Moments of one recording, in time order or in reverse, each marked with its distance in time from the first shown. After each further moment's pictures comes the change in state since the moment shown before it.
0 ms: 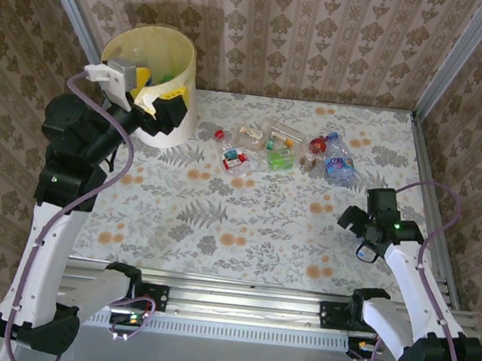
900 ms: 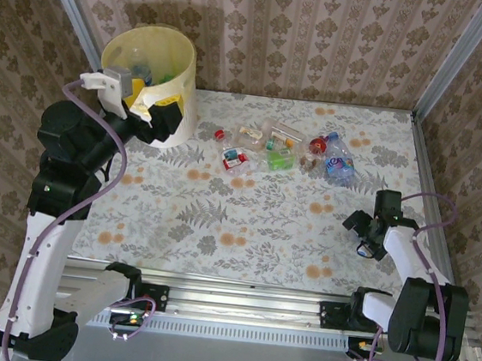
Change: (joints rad) left arm 0.000 -0.039 -0.001 -0.112 -0.052 -0.013; right arm -0.190 0.245 -0.108 0.253 -0.144 -0.007
